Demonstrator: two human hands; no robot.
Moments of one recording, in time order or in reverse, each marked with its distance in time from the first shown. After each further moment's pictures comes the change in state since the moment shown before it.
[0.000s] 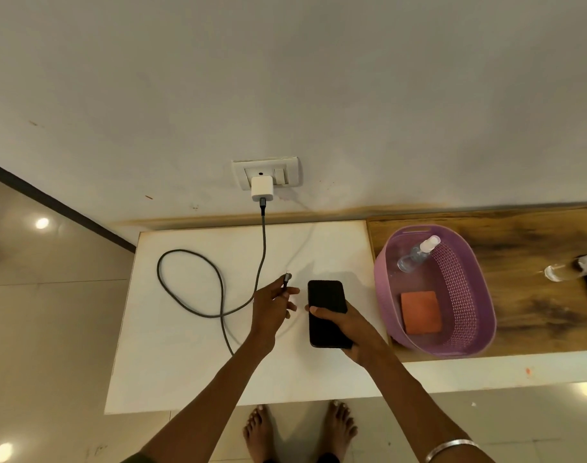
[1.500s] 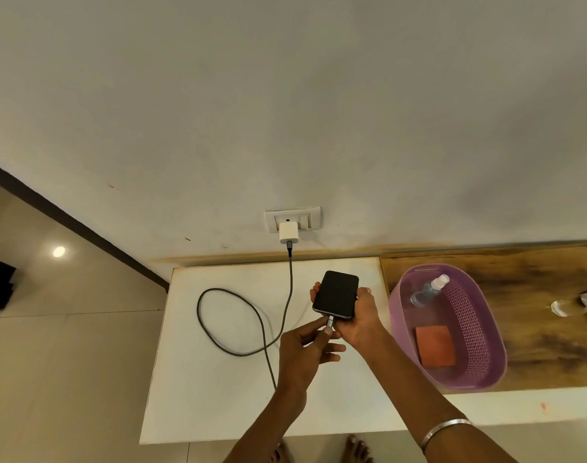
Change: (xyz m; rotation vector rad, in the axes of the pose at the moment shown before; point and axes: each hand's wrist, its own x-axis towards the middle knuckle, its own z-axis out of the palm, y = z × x) left_hand -0.091 0.067 -0.009 -0.224 -0.137 0.035; right_hand -0.028 -0.093 0.077 0.851 -0.152 0.061
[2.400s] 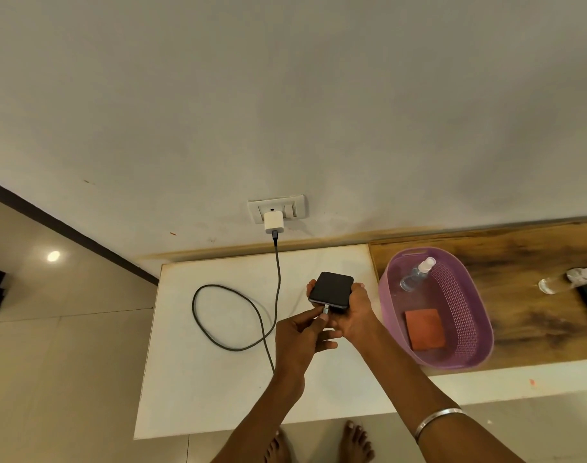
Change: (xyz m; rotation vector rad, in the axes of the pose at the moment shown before) left_hand -0.005 0.003 0.018 -0.022 0.020 -0.066; right_hand 0.008 -0.008 -0.027 0.035 0.037 0.055
